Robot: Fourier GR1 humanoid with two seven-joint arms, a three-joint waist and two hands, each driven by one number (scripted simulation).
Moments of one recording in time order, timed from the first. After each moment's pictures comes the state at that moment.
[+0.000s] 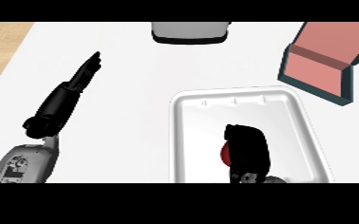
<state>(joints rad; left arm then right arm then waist) -0.21 0.32 -0.06 -1.55 -0.06 -0.15 -0.06 -0.15 -0.19 0.64 -1.68 1.01 0.35 0.96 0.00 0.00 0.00</state>
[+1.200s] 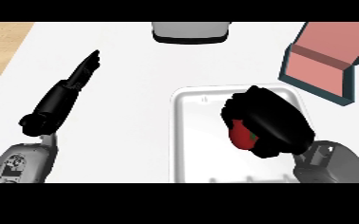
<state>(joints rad) -0.22 0.30 -0.02 -1.56 -0.07 -0.19 -0.05 -0.37 -0.51 0.49 -1.79 0.80 0.19 -0.10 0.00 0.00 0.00</state>
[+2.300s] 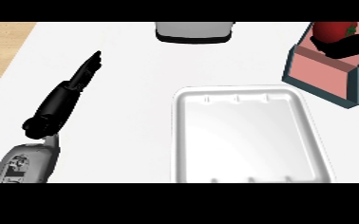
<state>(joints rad) -0.21 0.28 -0.02 -1.55 -0.10 -0.20 -0.08 -0.71 -0.58 -0.13 -1.32 0.58 0.18 0.00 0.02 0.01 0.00</state>
